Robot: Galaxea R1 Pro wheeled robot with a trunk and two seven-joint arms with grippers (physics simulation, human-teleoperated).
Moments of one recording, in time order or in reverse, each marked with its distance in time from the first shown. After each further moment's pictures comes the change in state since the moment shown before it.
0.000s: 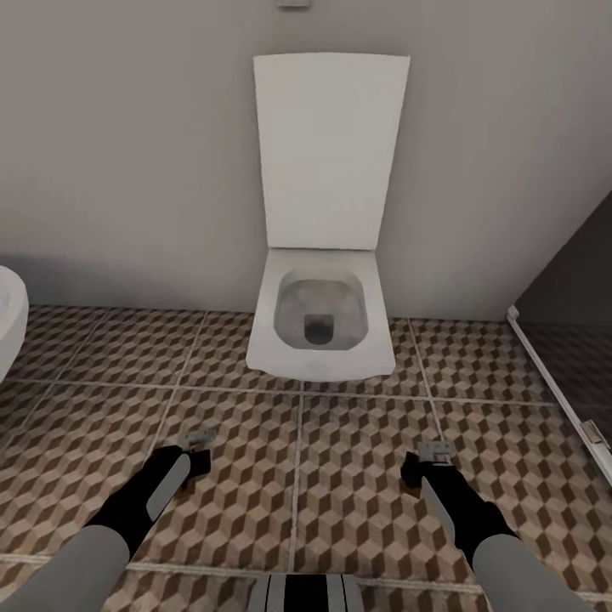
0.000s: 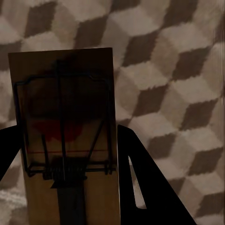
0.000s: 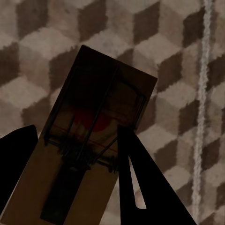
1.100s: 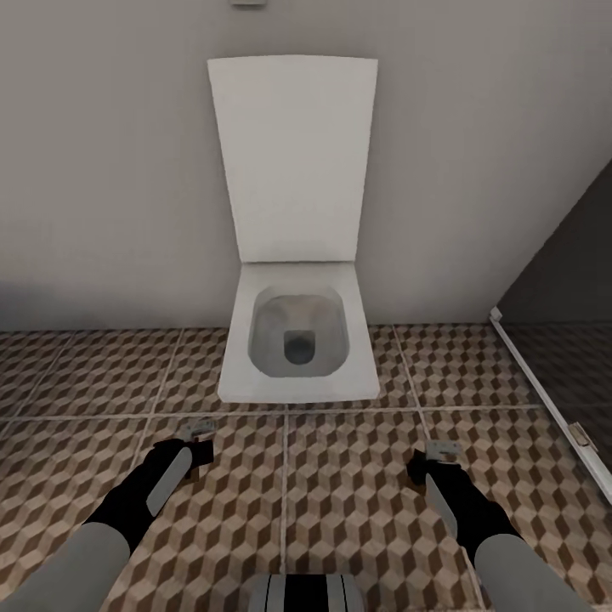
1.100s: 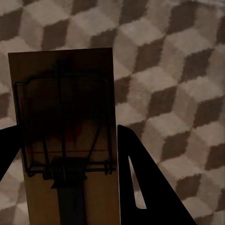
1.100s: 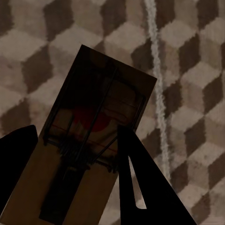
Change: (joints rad) left arm 0.000 0.001 -0.003 -0.065 0.000 0.001 0.001; right arm 0.001 0.002 -0.058 -0.014 0.008 -0.001 -0.038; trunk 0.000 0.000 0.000
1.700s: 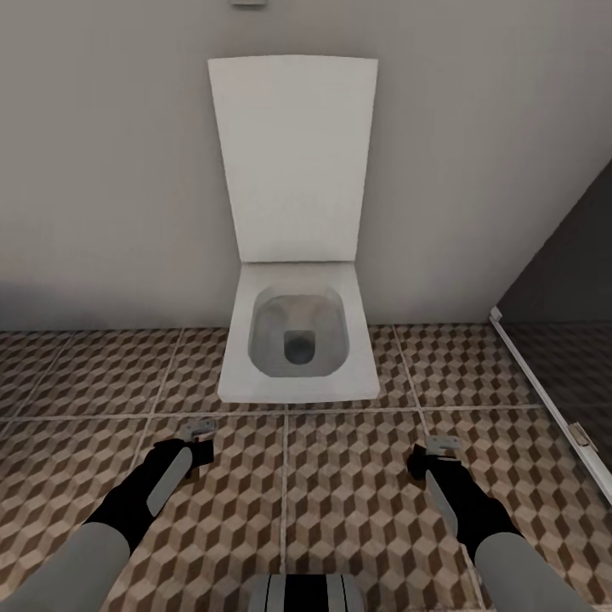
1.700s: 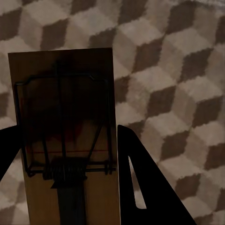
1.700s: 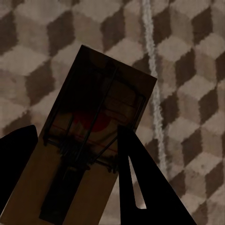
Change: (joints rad) left arm 0.000 -0.001 0.000 0.000 0.000 0.000 0.000; right arm 0.001 -0.001 0.004 -0.032 0.005 0.002 0.000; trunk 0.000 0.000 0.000
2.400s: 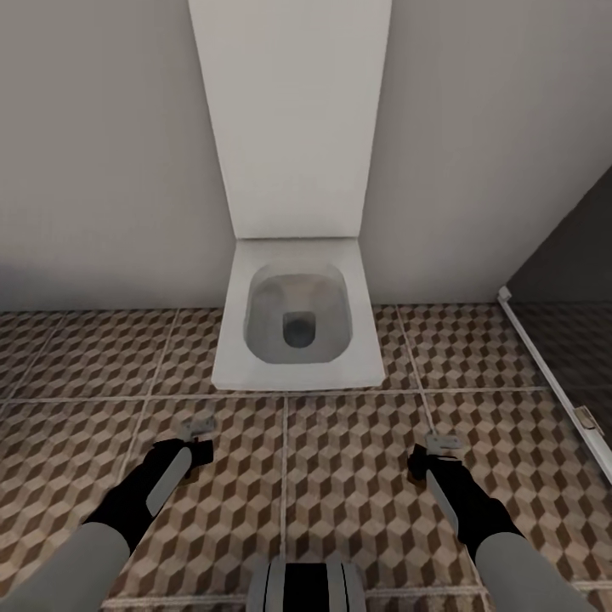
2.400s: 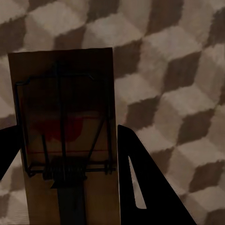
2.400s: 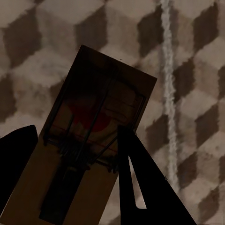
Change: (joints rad) left arm 0.000 0.002 0.000 0.000 0.000 0.000 0.000; right arm 0.000 -0.003 -0.001 0.000 0.000 0.000 0.000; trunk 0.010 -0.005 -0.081
